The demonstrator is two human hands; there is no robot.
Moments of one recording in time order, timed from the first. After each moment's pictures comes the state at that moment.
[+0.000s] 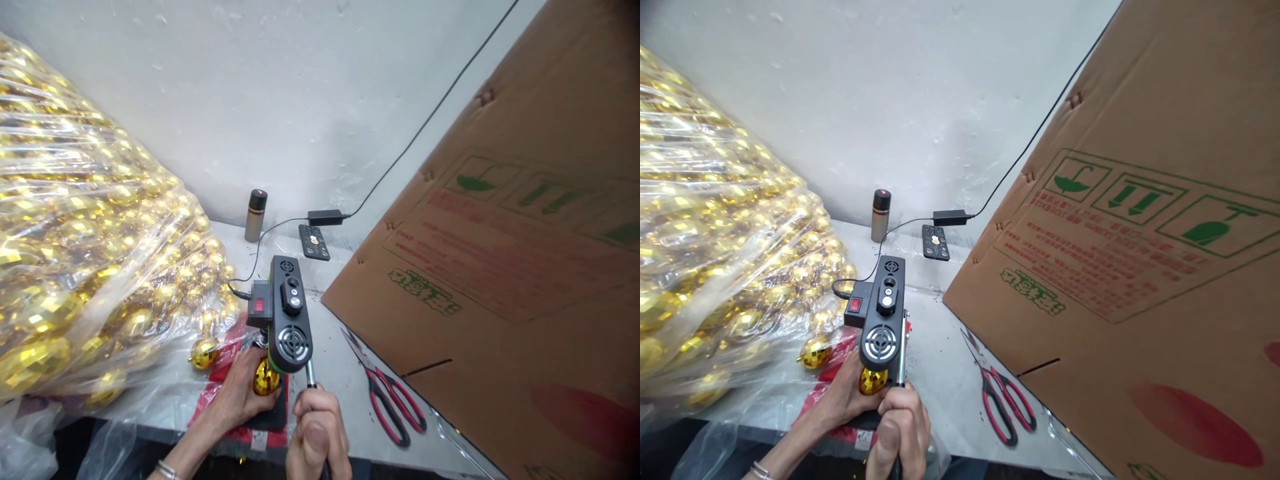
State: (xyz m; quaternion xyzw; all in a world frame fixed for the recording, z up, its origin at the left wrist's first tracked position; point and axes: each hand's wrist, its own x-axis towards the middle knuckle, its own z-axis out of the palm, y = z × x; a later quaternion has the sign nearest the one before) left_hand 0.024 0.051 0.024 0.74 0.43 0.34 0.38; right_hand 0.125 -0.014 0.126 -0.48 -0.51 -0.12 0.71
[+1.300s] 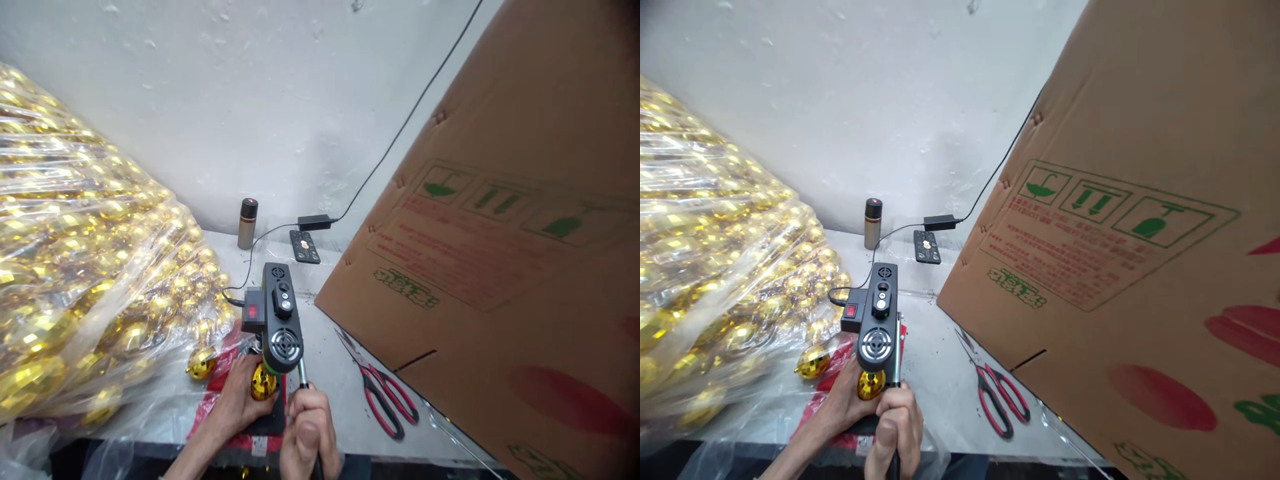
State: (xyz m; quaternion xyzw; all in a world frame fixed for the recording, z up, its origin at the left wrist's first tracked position) left_hand 0.025 0.055 0.007 0.74 0.43 0.37 0.35; right_hand 0.122 -0.012 0.103 -0.46 -0.51 -0.11 0.72
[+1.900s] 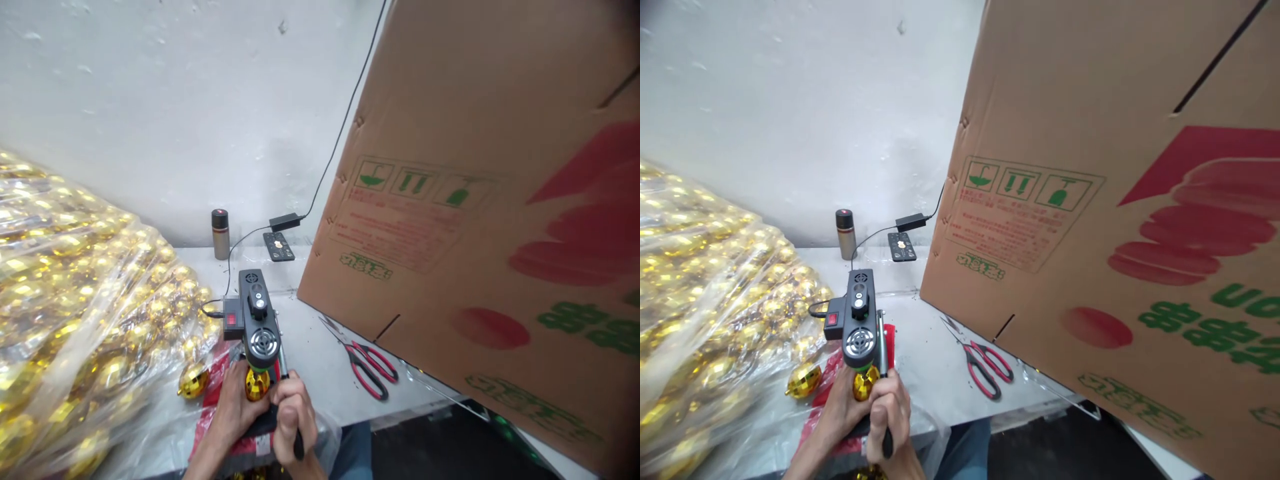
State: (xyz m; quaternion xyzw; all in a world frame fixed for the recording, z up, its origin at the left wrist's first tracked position) left_hand 0.021 0.063 0.013 0.74 0.45 0.37 0.34; right_hand 0.132 -0.010 0.092 -0.46 -0.58 -0.12 0.66
